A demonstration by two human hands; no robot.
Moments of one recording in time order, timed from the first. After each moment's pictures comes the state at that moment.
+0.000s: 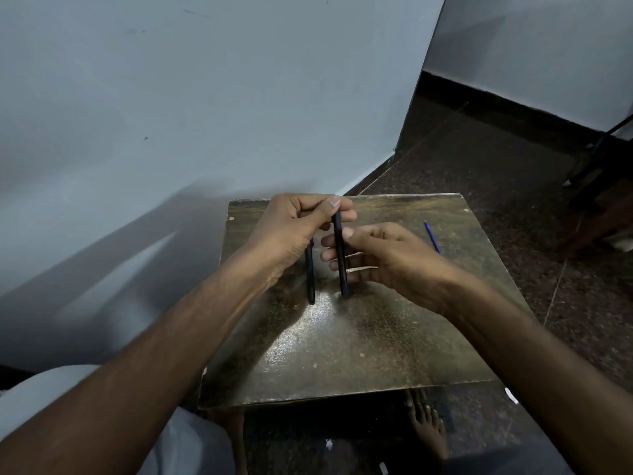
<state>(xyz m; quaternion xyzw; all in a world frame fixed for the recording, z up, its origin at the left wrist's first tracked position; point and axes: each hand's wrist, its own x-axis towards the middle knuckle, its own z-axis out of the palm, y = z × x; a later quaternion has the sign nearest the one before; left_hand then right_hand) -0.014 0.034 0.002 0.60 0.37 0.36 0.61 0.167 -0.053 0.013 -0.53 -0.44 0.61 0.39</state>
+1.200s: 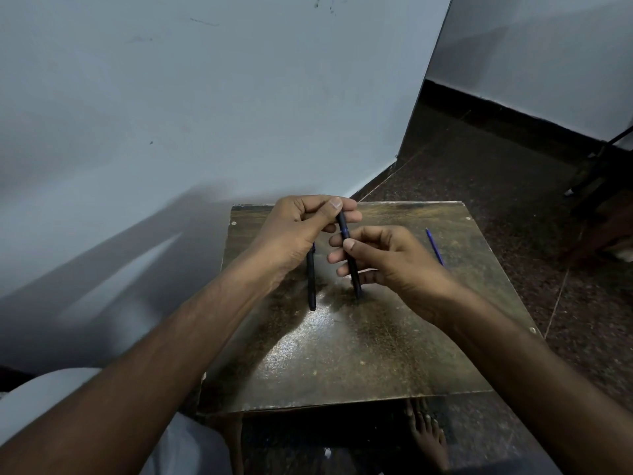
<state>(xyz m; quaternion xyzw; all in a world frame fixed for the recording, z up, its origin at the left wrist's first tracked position) -0.012 0.038 0.002 0.61 0.36 0.37 0.60 0.165 -0.053 0.012 -0.55 -0.45 0.56 0.43</state>
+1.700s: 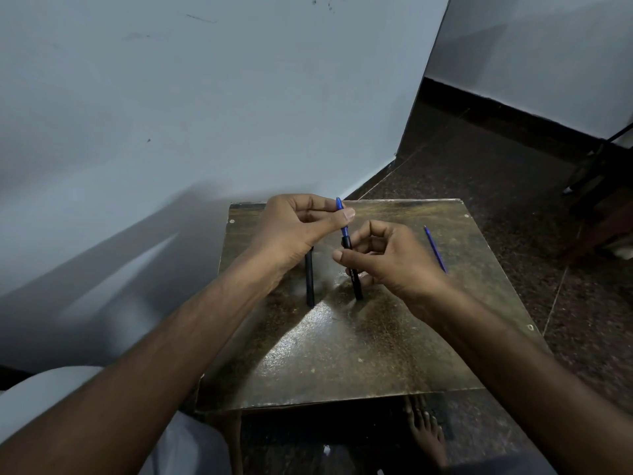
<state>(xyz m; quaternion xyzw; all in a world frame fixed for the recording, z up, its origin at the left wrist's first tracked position) -0.011 0.035 0.002 0.60 0.44 0.38 0.55 0.161 -0.054 0.008 -0.62 -0.47 0.46 0.42</state>
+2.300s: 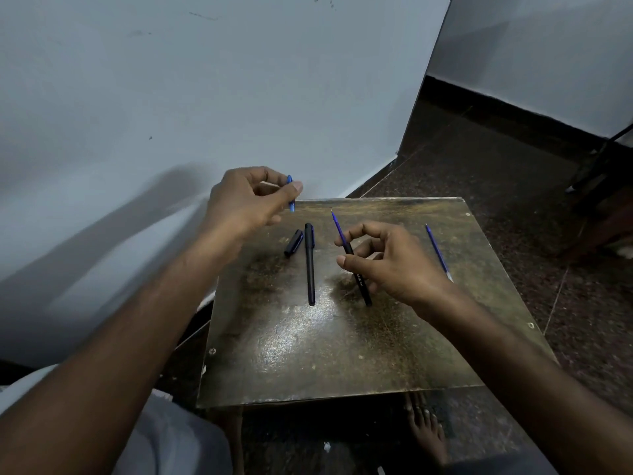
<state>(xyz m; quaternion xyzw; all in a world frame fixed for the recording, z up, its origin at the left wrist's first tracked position) -0.058 0.067 0.022 0.61 0.54 0.37 0.45 0.163 -0.055 0.003 -0.64 -0.55 0.39 0.36</state>
